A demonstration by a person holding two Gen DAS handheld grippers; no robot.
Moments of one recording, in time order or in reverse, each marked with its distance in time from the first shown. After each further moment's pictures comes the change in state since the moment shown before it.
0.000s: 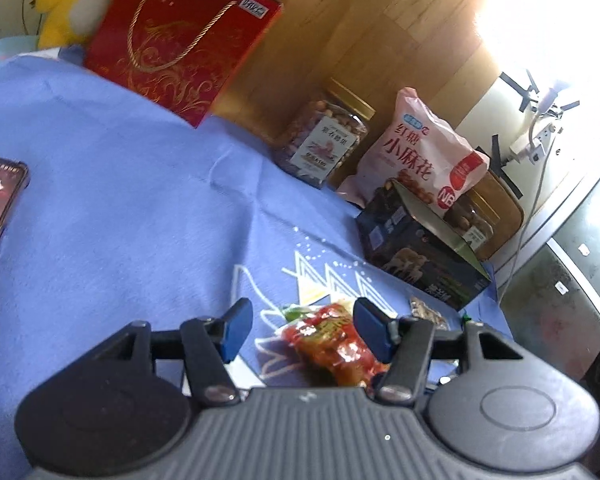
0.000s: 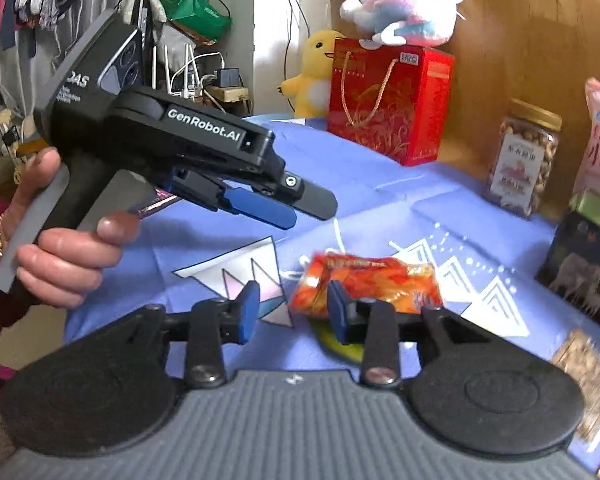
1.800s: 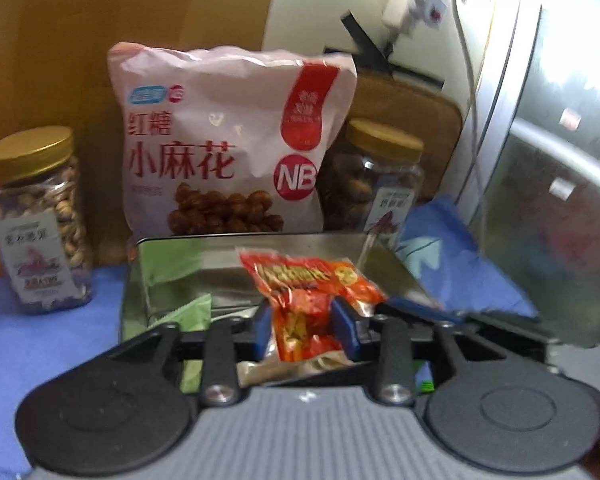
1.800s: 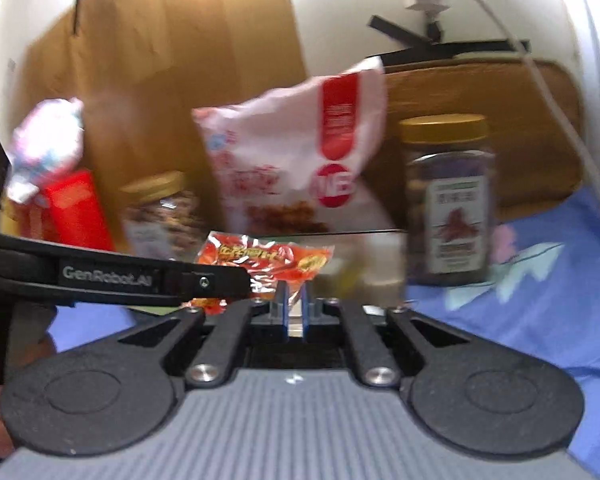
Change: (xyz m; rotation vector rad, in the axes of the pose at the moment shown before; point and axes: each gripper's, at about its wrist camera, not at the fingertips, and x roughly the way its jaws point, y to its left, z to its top) left arm 0.235 -0.231 0.051 0.559 0.107 -0.042; right arm -0.078 -0.208 -0.012 0.476 -0.249 -0.648
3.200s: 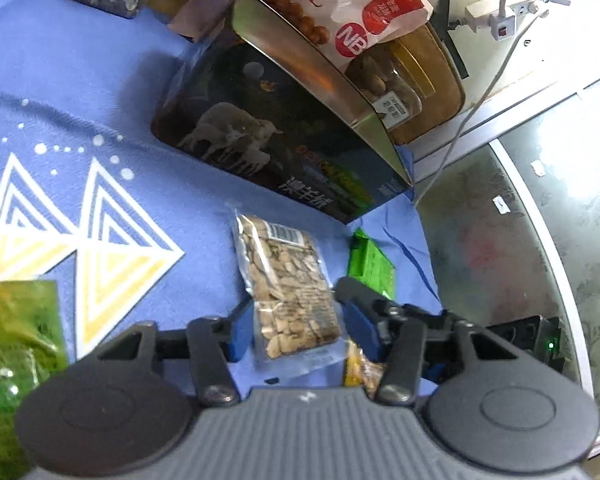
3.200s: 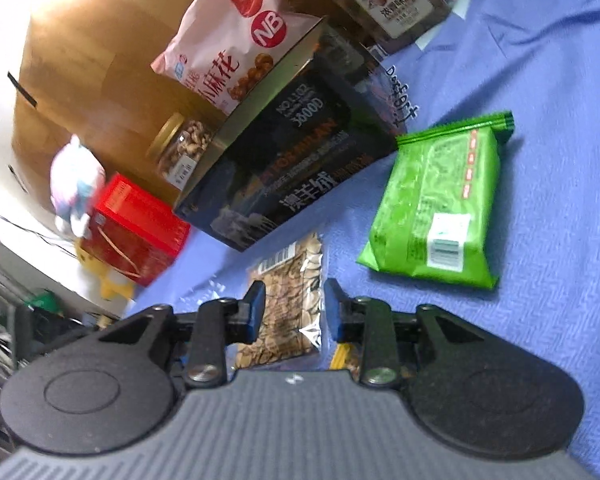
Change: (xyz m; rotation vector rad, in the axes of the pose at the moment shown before) left arm -0.046 0.059 -0.120 -0.565 0.234 -0.370; right arm -0.037 -0.050 -0.072 0.640 0.350 0.309
